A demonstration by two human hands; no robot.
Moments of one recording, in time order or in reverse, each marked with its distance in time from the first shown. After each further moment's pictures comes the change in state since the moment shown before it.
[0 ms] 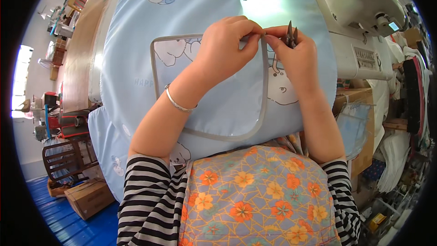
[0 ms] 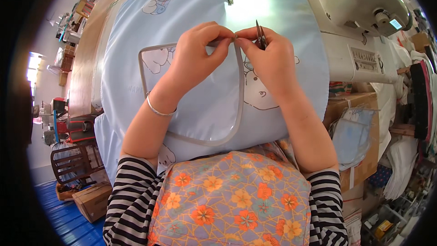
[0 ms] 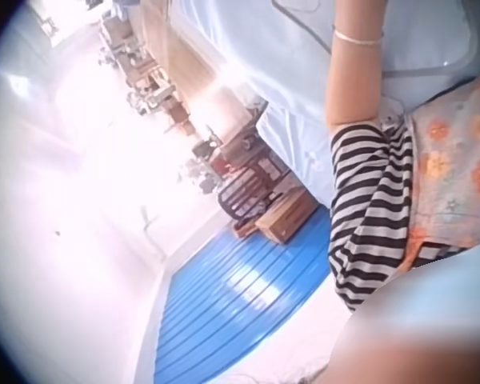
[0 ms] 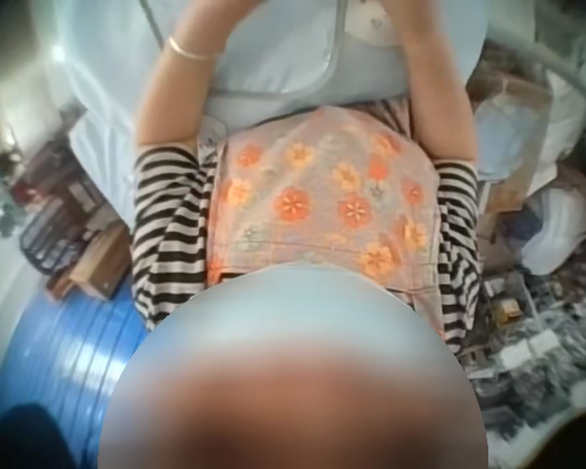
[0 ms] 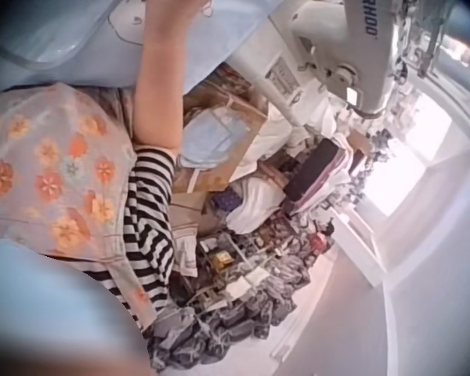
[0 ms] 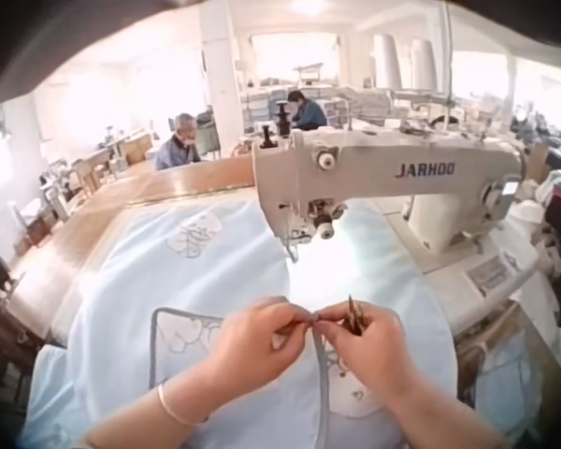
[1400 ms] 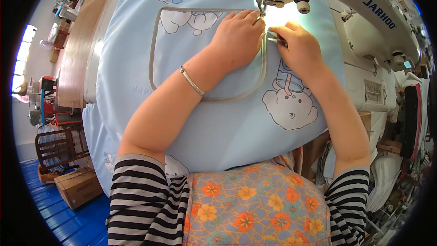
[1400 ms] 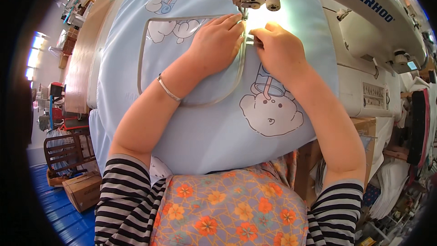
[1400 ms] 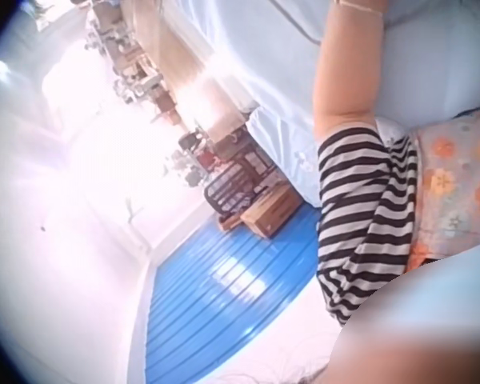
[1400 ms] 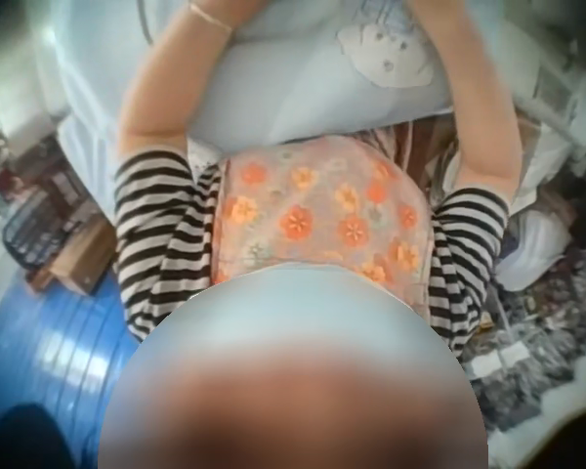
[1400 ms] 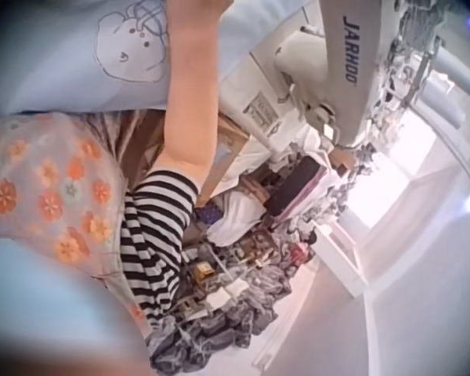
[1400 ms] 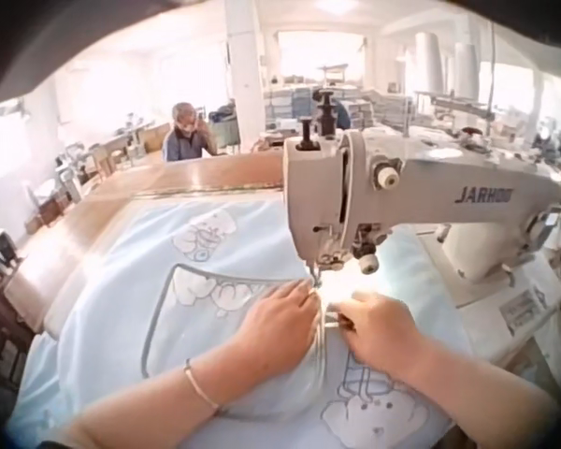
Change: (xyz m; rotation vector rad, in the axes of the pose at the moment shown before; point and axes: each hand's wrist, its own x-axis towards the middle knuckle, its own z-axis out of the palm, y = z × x) left_hand 0.040 -0.091 0.025 0.647 -0.075 0.193; right_hand 0.102 0.048 0.002 -0.784 -0.198 -0.650
